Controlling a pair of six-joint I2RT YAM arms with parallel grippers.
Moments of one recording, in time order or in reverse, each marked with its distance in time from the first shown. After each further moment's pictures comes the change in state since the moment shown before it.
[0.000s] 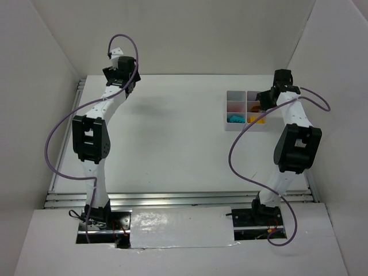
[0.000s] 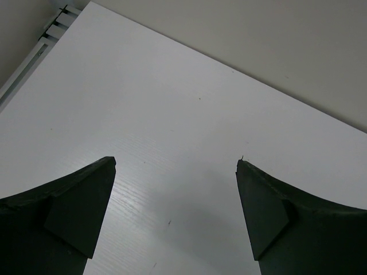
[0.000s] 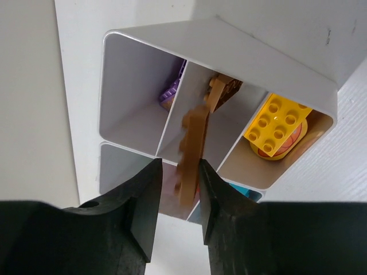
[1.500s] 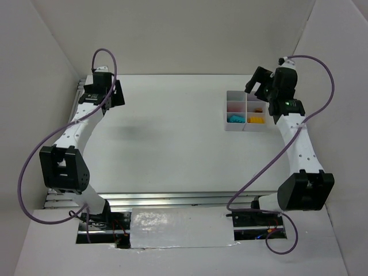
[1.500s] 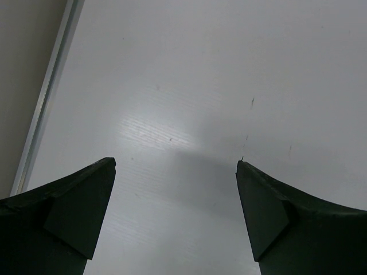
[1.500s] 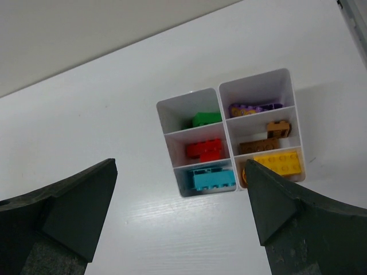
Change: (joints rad) left arm 0.093 -0.478 -0.443 -0.234 0.210 0.163; right arm 0.142 -0.464 -0.225 0.303 -0.031 -0.811
